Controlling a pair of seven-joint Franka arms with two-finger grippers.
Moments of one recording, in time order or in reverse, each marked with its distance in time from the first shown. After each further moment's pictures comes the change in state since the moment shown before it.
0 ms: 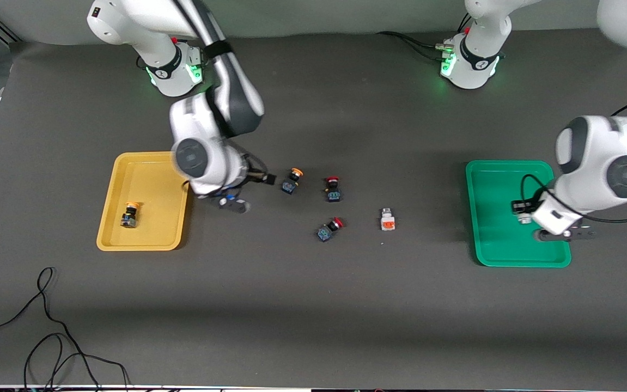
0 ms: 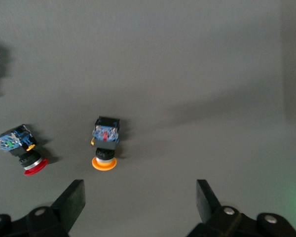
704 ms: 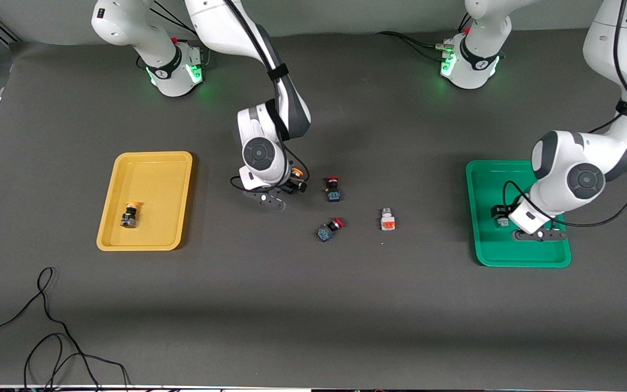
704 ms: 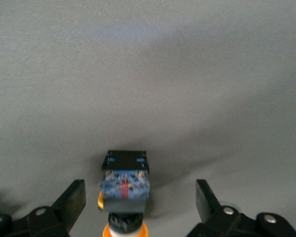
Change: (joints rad) left arm 0.005 0.090 0.027 -0.010 0.072 0.108 0.001; right arm 0.104 0.273 0.041 -0.007 0.198 0.273 0.088
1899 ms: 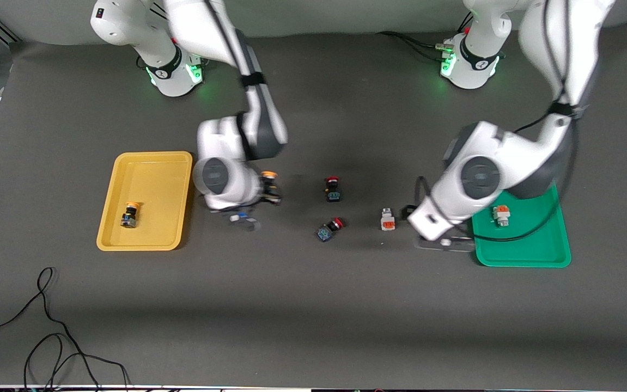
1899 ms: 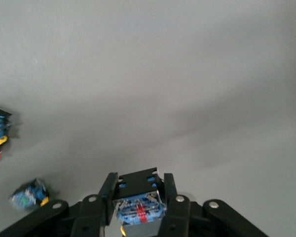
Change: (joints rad) left arm -0.413 0.099 -0.133 0.406 -0.066 -0.301 -0.317; right arm -0.038 -0.048 -0.351 0.127 0.036 -0.398 -0.300
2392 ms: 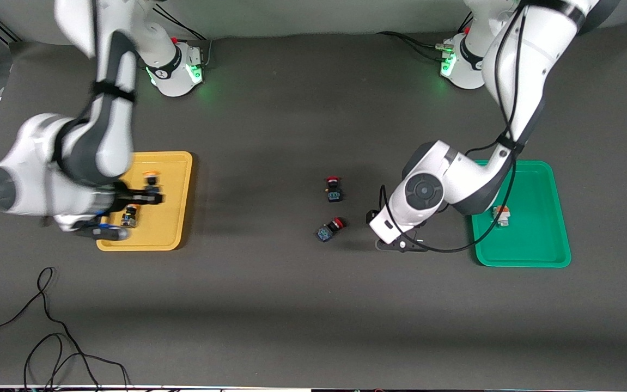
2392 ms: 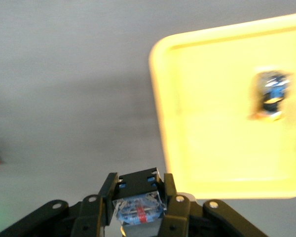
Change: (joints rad) left arm -0.065 0.178 0.020 0.023 0.057 0.112 -0.139; right arm -0.253 -0.049 -0.239 -0.069 -0.067 -0.200 -0.712
